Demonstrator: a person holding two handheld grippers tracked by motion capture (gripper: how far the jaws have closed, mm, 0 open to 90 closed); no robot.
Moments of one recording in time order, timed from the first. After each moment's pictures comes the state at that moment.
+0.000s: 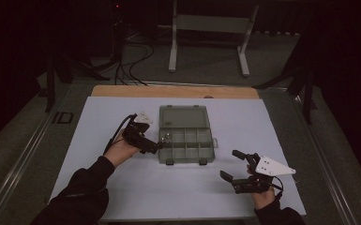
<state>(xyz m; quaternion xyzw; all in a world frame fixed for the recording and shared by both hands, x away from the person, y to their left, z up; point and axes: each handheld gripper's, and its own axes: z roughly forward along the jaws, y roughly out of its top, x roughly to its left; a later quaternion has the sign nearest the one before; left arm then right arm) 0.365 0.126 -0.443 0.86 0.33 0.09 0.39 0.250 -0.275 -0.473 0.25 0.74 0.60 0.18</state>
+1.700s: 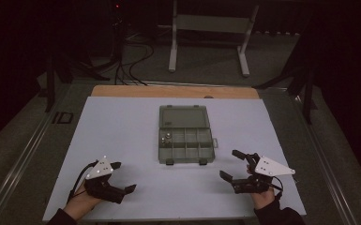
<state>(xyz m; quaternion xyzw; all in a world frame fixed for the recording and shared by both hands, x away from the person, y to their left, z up) 0.240 0.210 -0.495 0.83 0.32 0.10 0.45 0.249 -0.274 -0.473 0.25 0.74 0.60 0.18</state>
